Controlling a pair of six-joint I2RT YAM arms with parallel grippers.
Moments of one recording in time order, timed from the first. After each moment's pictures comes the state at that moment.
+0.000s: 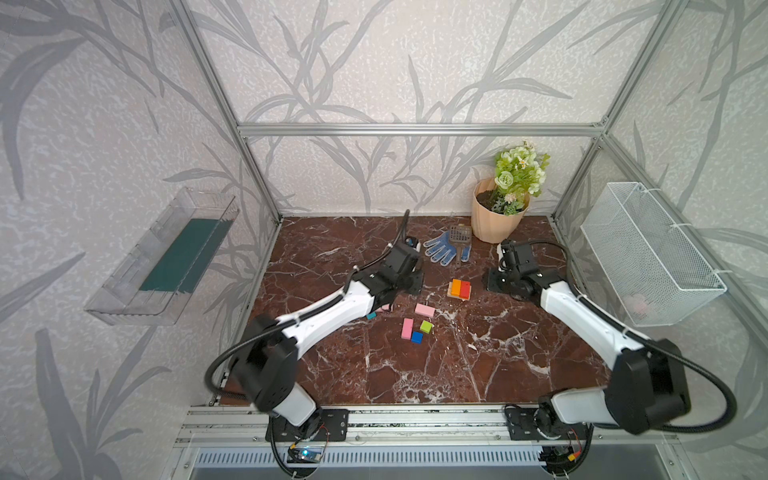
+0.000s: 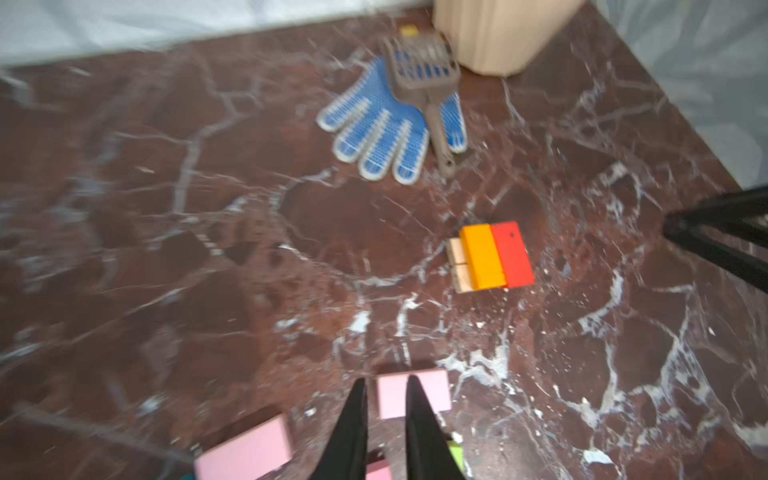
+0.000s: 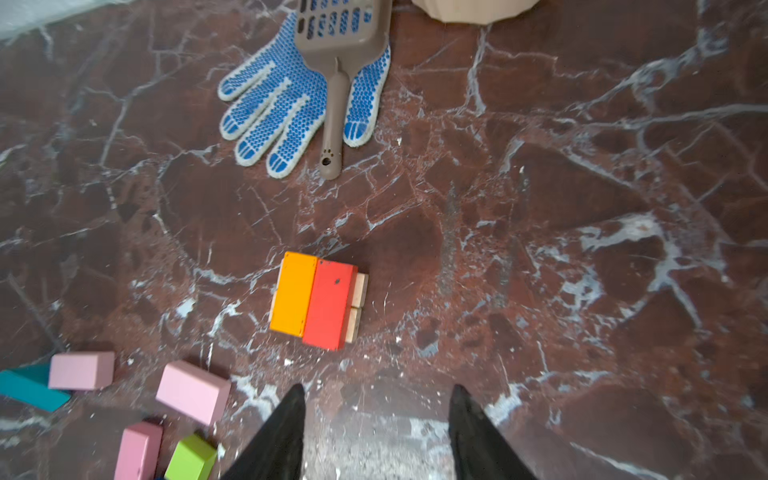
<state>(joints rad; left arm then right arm) -0.69 1.44 1.08 -0.31 -0.22 -0.32 0.30 1.31 0.95 -0.50 0.02 0.40</state>
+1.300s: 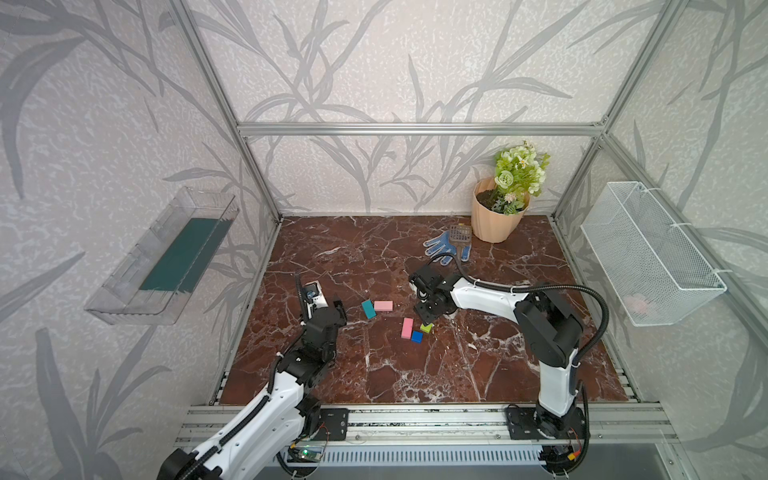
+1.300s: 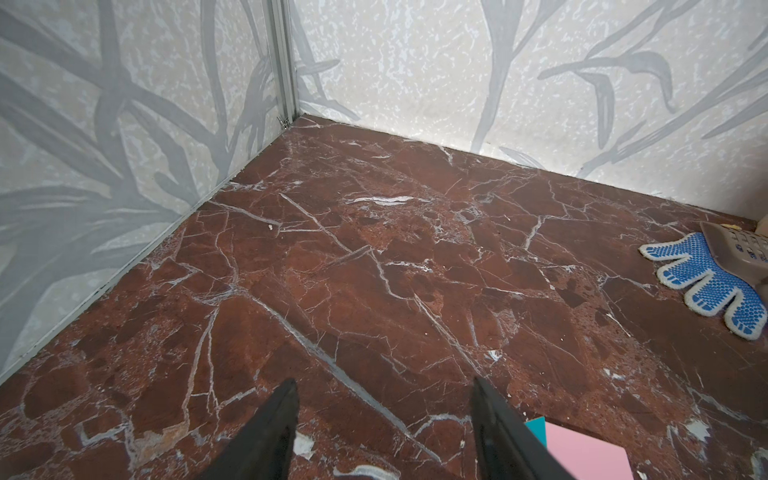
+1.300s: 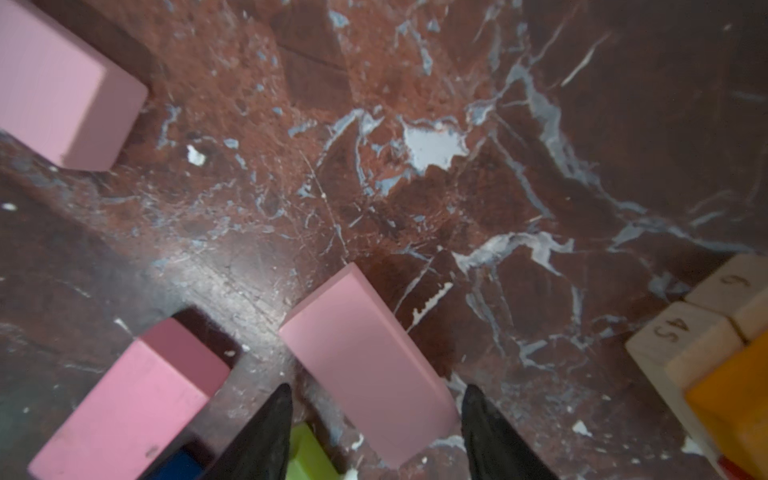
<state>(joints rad) -0.43 0.74 0.28 0.05 -0.62 -0.38 0.78 1.97 1.31 -0.62 0.08 0.17</state>
